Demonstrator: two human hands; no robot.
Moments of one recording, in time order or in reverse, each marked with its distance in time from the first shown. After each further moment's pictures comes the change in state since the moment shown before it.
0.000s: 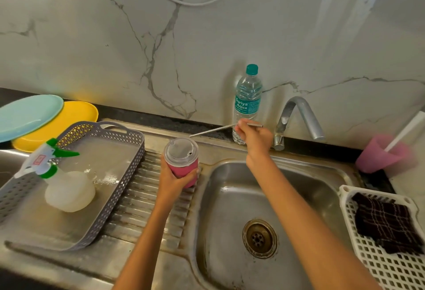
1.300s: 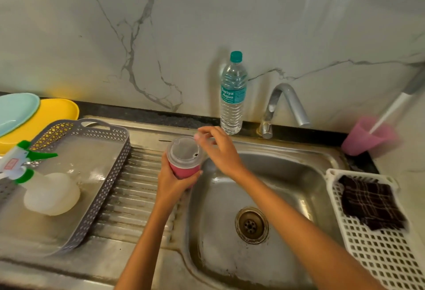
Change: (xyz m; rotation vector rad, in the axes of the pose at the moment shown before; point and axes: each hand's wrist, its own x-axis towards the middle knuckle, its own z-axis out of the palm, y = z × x) left_hand -0.023 0.012 0.025 0.081 -0.064 -0.016; right_hand -0.029 0.037 -0.014 -0.823 -0.598 -0.399
